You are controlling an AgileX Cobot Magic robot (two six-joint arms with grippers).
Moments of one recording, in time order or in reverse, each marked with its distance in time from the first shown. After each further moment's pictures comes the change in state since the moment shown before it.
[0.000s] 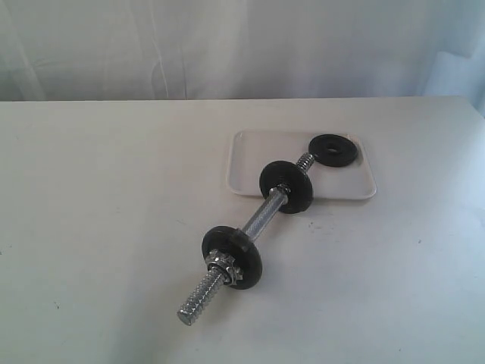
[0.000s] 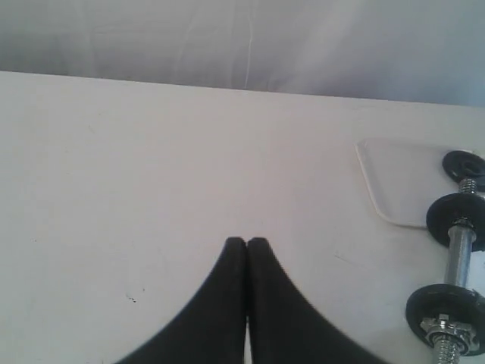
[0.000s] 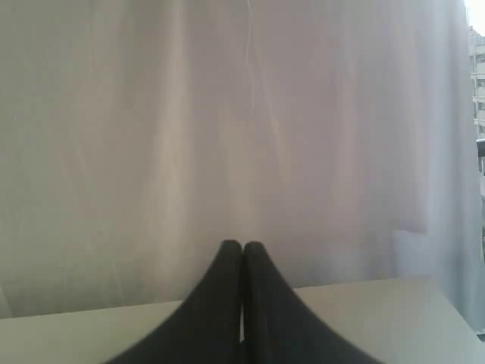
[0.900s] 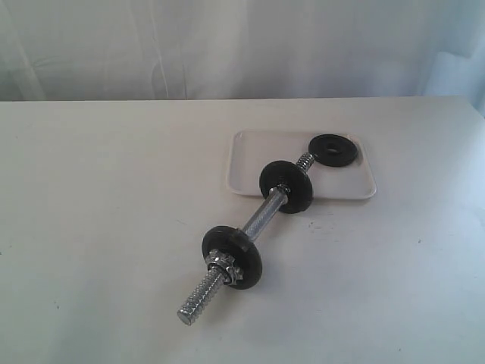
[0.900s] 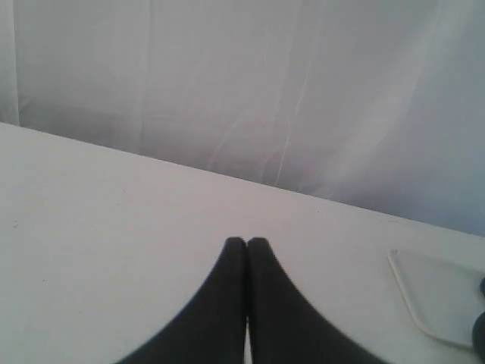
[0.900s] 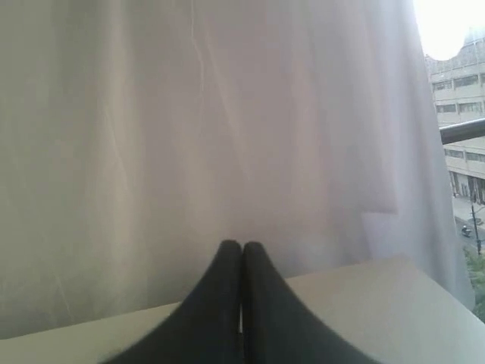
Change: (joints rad) left arm 0.000 -0.432 0.550 0.035 -0.500 -0.156; right arm 0.000 -0.058 0.584 -0.006 -0.616 0.029
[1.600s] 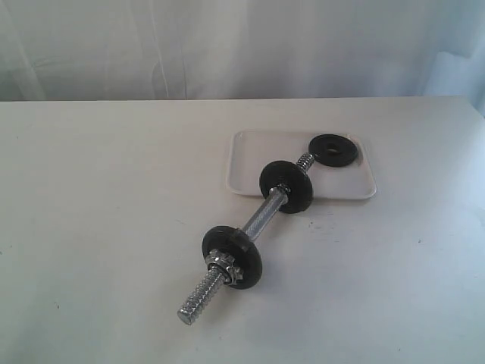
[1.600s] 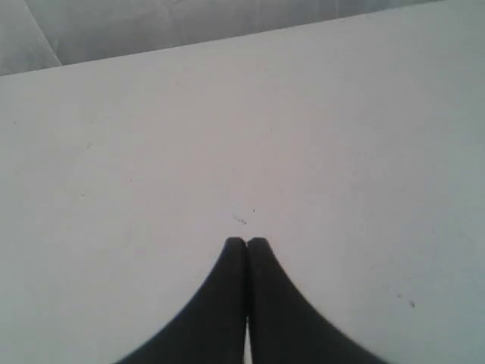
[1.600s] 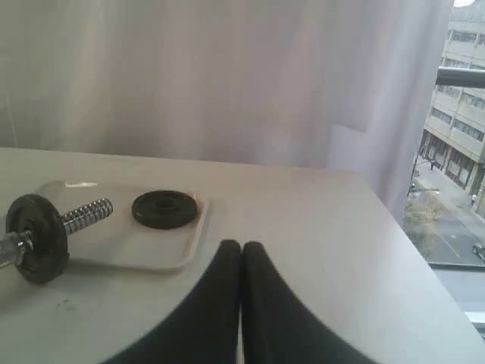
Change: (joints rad) left arm 0.000 0.002 0.215 0.194 0.030 0.228; right arm 0.000 0.000 0.027 -0.133 0.246 -0.146
